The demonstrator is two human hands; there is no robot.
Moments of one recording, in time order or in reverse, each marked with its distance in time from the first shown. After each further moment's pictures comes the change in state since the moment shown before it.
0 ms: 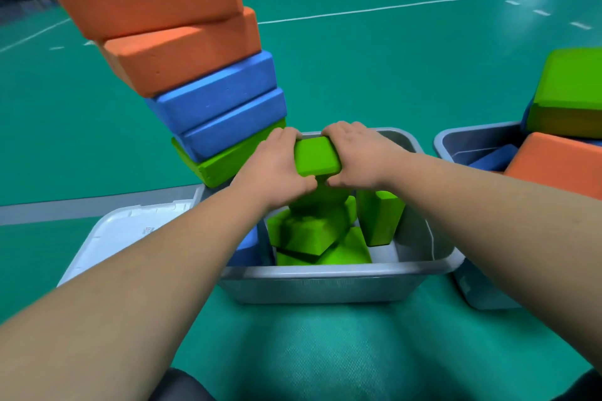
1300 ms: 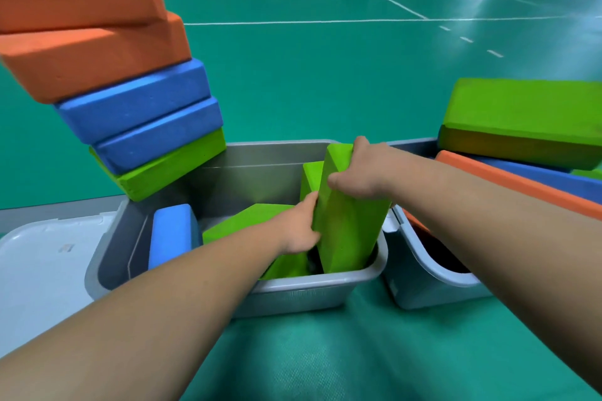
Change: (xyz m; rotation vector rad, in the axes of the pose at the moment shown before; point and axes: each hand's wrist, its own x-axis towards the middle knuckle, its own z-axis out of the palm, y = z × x) left_hand 0.012 0.086 0.140 -0.254 -0.520 0.024; right_hand -0.083 0.036 -0.075 0.065 -0.315 0.747
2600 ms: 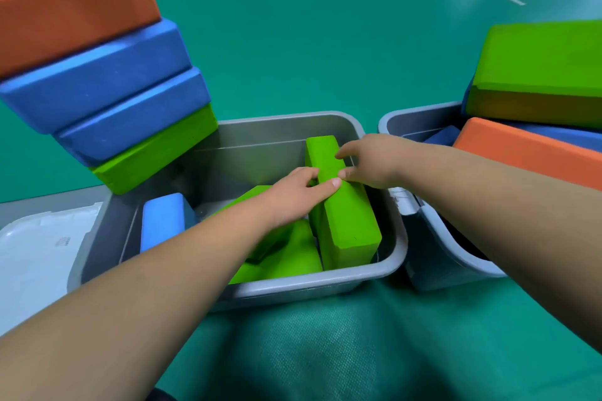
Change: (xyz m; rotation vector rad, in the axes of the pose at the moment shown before) left_hand 0.022 -0.012 -0.020 -0.306 0.013 -0.056; right_hand 0.075 0.024 0.049 -0.143 -0.140 -0.319
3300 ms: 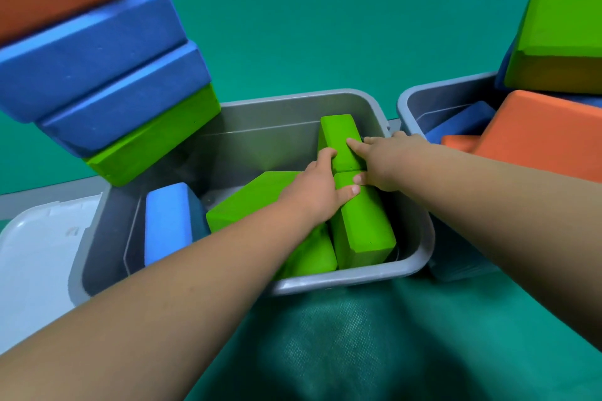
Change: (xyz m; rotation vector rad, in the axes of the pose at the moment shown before) left_hand 0.023 -0.013 0.030 0.324 0.123 -0.037; right_hand 0.040 -0.002 0.042 -0.253 -0.164 0.136
